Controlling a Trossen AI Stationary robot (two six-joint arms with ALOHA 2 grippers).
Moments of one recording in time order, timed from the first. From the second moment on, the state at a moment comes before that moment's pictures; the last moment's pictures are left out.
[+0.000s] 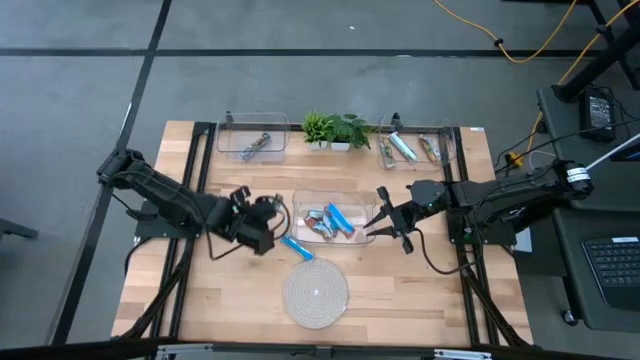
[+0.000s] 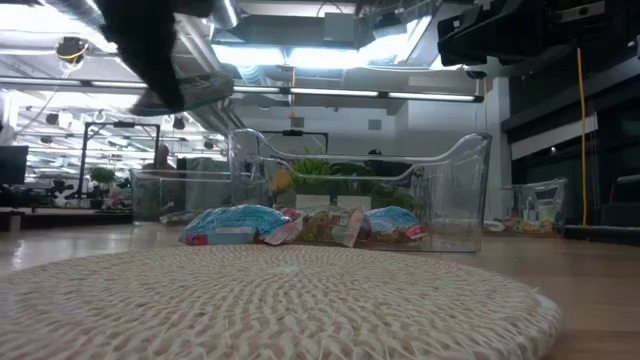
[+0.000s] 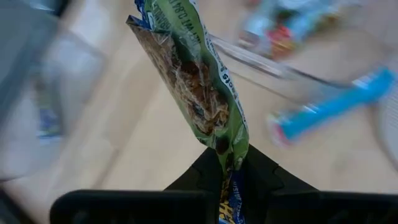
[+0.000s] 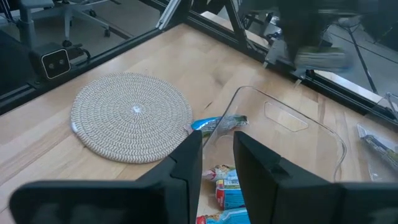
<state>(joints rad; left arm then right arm) -0.38 1.40 1.10 -1.05 -0.54 -0.81 0.11 1.05 0.56 0.11 -0.22 -0.39</state>
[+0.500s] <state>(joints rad) 0.12 1.23 1.13 -1.07 -0.60 -0.43 0.11 1.05 0.56 0.11 -0.22 -0.39</state>
